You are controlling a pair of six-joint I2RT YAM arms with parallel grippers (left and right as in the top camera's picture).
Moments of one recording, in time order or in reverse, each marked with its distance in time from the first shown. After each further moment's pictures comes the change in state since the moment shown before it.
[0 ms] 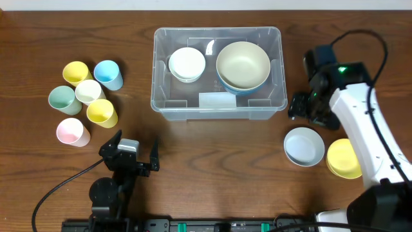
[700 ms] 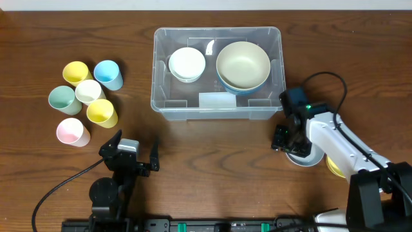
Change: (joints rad) left arm 0.000 0.000 0.000 0.000 0.000 0.000; right arm 0.105 -0.015 -0.452 0.409 -0.154 0.027
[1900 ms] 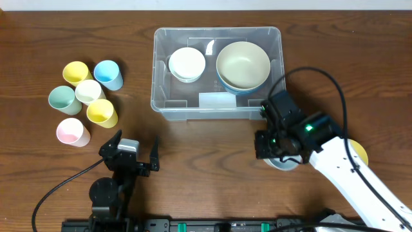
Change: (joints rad) left arm 0.000 0.000 0.000 0.000 0.000 0.000; right arm 0.288 -0.278 0.227 -0.243 -0.103 -0.066
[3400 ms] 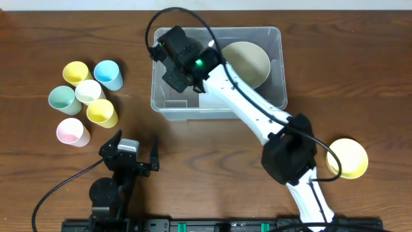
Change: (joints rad) left arm 0.000 0.000 0.000 0.000 0.000 0.000; right arm 0.201 0.983 1.036 0.301 0.181 -0.674
